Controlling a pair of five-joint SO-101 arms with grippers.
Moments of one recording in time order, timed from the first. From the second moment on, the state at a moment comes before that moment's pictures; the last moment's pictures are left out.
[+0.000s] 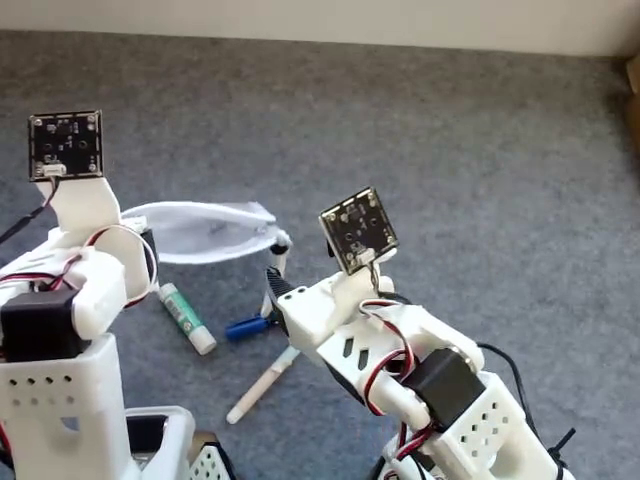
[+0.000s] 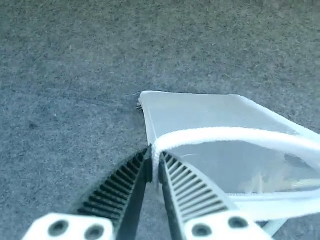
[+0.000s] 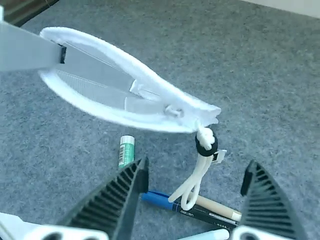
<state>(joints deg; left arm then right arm) -8.6 -45.8 21.4 85.7 7.5 -45.5 -63.4 44.6 56.7 -9.2</state>
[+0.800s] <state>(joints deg) -14.5 -45.8 21.9 85.7 8.0 -32.8 -63.5 35.9 65.6 -9.3</state>
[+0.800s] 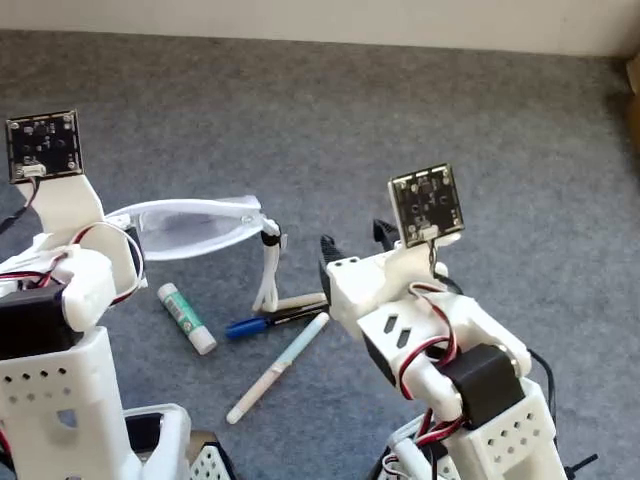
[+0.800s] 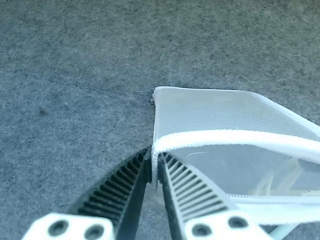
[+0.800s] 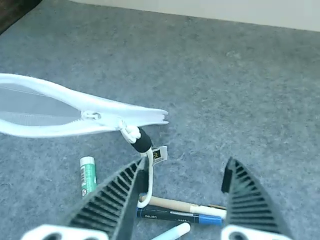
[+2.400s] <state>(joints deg) -14.6 -45.8 24.6 81.5 8.0 -19.6 -9.7 30.0 60.4 -39.8</state>
